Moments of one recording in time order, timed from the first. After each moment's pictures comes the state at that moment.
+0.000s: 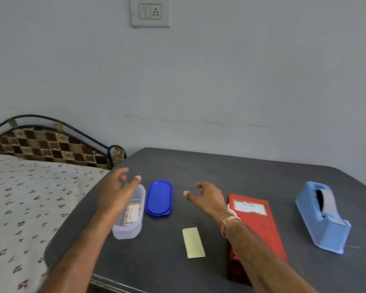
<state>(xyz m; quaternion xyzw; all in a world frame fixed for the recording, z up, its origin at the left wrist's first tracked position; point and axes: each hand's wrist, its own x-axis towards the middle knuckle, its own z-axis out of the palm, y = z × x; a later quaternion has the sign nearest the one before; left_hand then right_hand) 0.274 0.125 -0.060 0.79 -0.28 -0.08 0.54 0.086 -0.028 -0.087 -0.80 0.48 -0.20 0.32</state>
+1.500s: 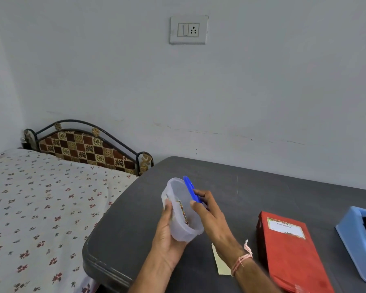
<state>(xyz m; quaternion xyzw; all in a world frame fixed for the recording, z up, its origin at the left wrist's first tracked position) 0.223 0.129 -0.118 0.28 -0.07 -0.50 0.82 0.126 0.054 -0.090 -0.68 0.24 -0.34 0.61</state>
